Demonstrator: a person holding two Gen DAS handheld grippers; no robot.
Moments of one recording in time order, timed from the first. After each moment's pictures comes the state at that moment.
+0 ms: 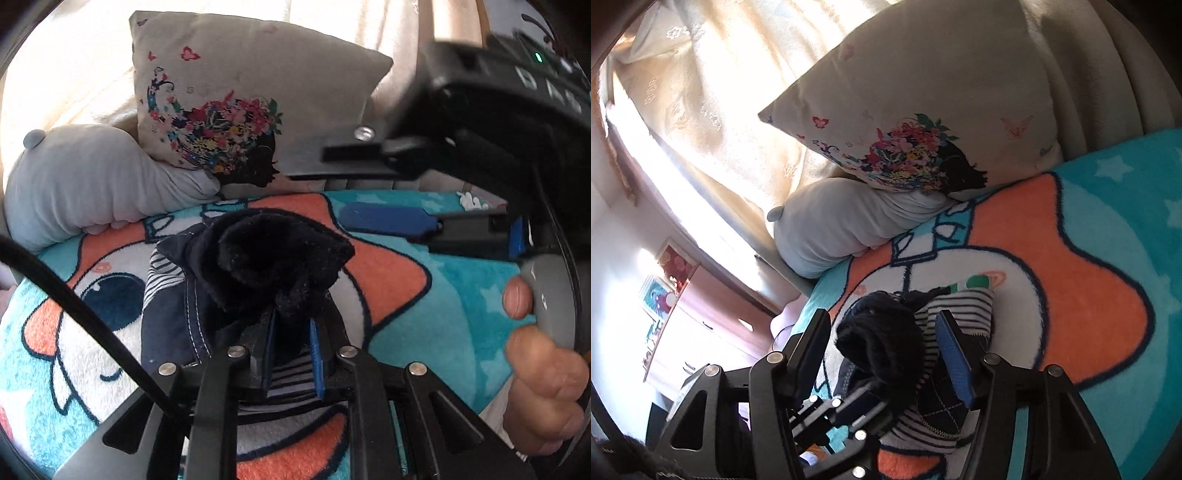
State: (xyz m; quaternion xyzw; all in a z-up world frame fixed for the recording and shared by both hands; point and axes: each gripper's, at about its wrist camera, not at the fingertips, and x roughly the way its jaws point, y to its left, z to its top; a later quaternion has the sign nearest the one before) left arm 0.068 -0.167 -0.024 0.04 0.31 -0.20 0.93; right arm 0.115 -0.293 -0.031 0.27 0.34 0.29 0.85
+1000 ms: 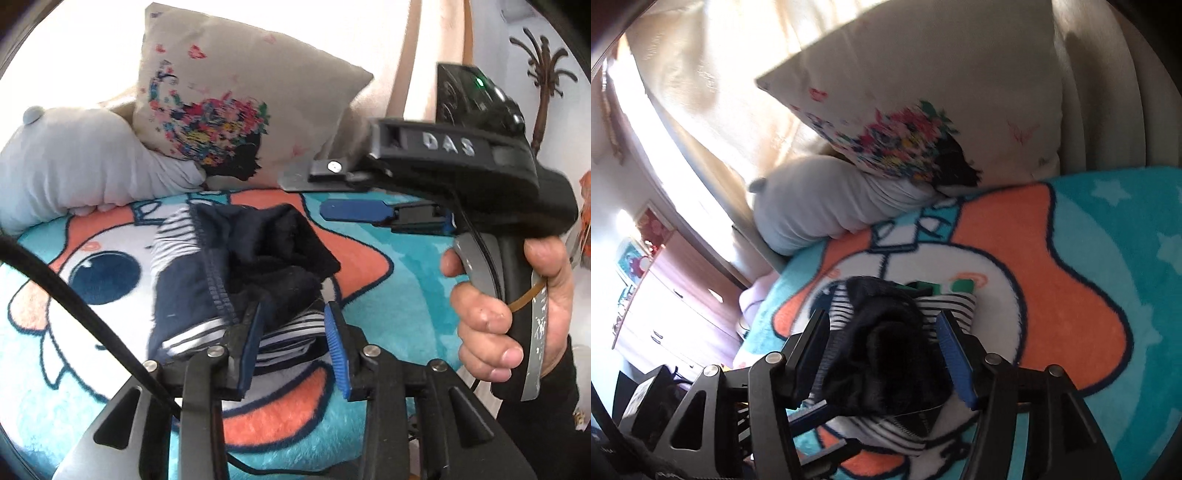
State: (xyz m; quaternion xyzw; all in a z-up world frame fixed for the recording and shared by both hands) left arm 0.038 -0.131 -0.017 -0.01 0.32 -0.26 0.91; right arm 0.121 -0.283 -0.028 0.20 0.36 0.26 0.87
